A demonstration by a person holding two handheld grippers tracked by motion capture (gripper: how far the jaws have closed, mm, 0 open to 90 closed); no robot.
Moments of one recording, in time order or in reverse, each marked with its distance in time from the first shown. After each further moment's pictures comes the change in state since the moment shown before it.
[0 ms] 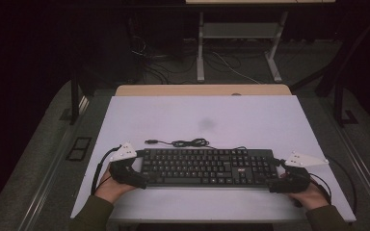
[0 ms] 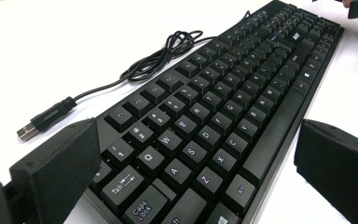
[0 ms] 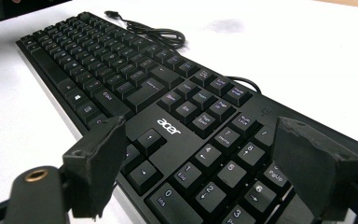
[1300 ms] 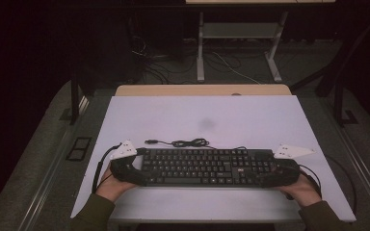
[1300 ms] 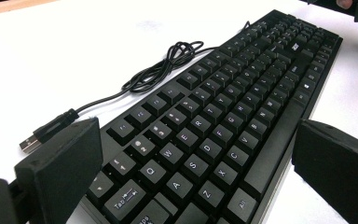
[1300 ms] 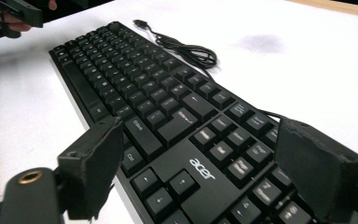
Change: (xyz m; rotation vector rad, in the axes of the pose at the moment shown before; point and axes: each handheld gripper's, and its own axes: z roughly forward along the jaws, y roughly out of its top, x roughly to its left) left arm 0.001 0.006 0.001 -0.026 0.002 -0.002; right arm 0.012 0.031 0.018 0.026 0.094 -0.035
